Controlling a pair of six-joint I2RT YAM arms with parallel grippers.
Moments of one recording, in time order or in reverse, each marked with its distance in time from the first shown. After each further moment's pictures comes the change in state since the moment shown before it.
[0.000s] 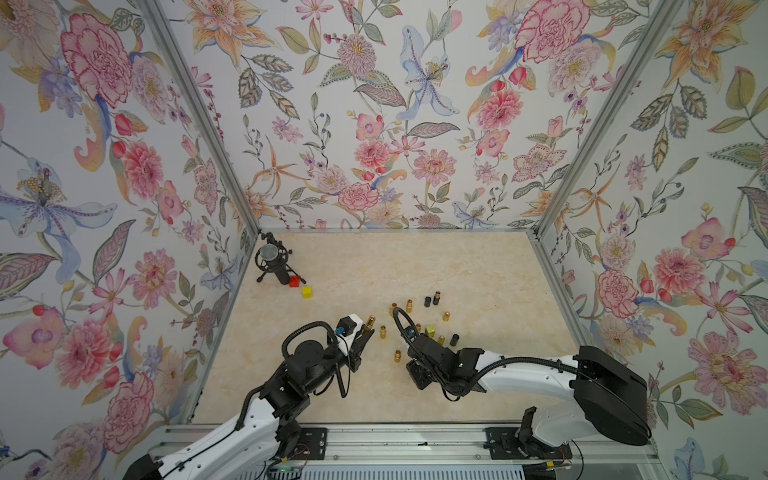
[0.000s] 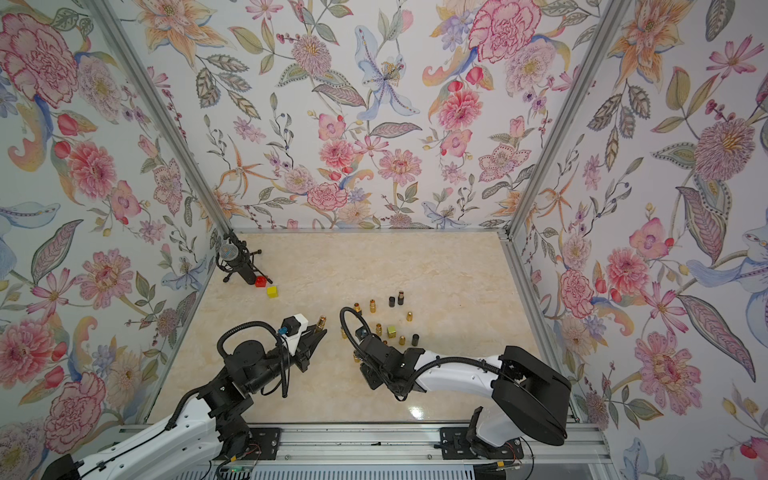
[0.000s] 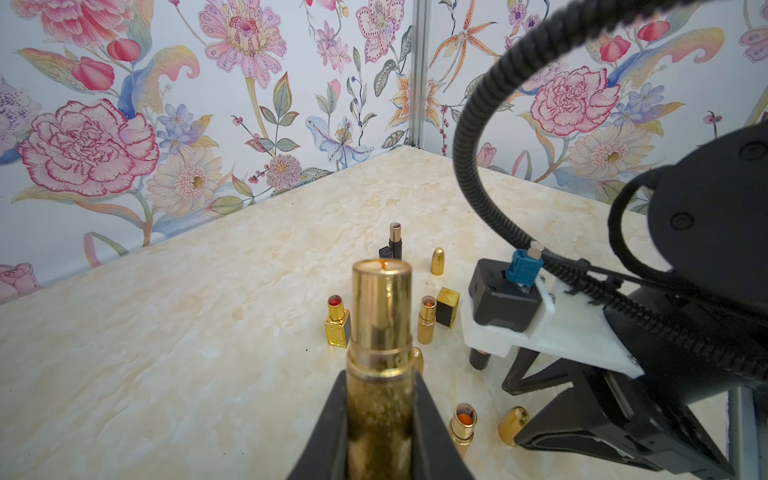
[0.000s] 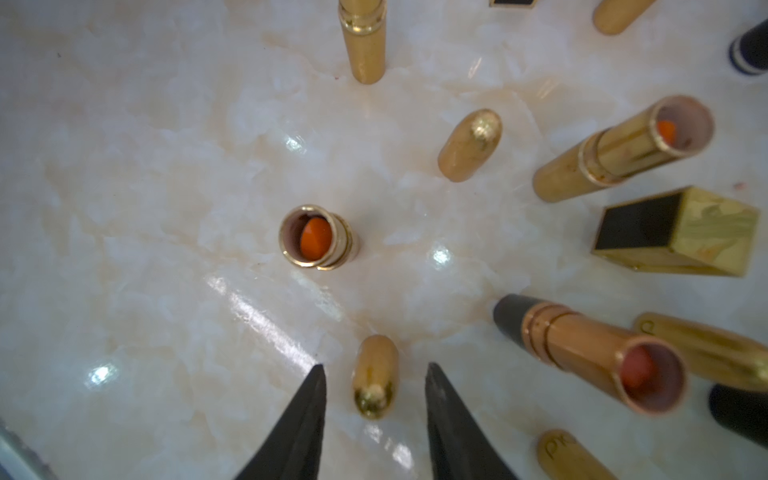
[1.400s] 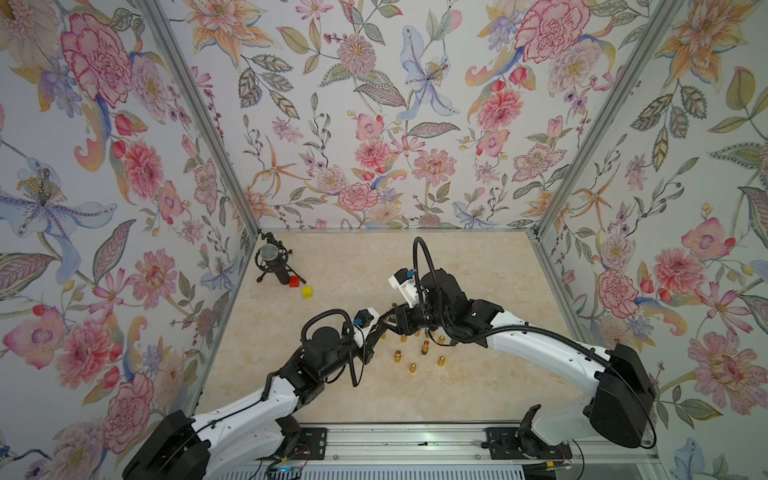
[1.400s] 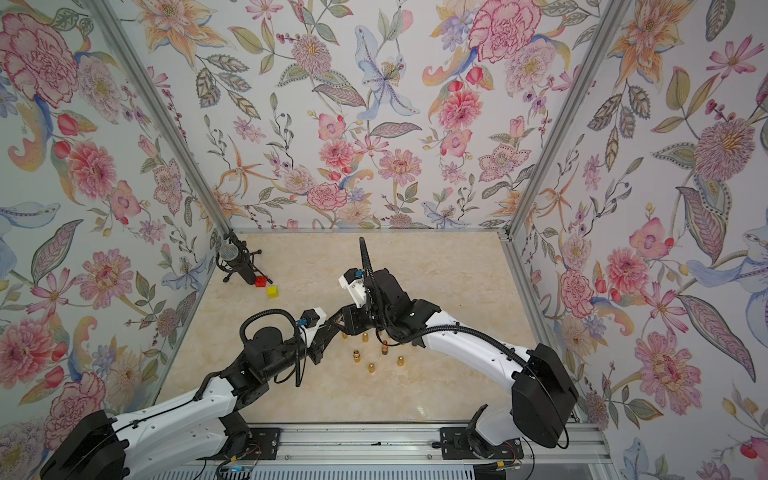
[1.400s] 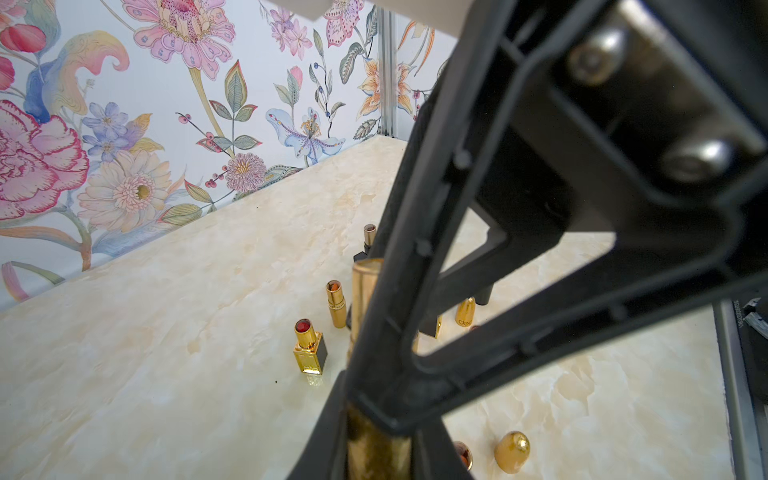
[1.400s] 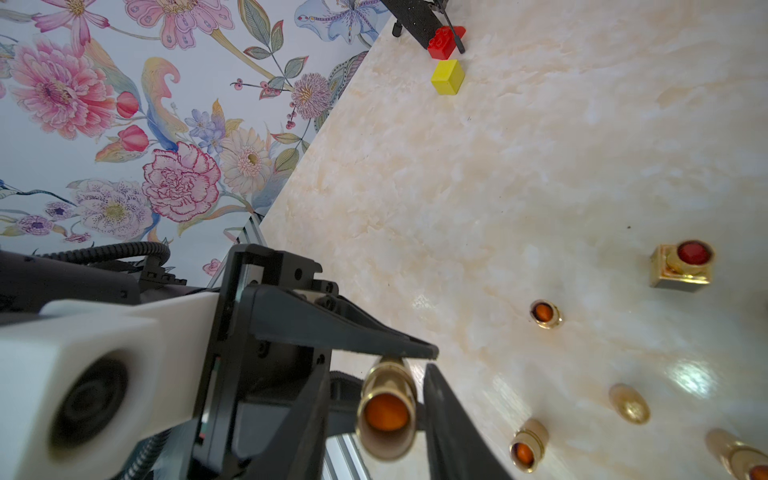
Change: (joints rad) left arm 0.000 0.291 0.075 0.178 0.091 0.039; right arm -0.239 0.030 0.383 0.036 -0.604 0.112
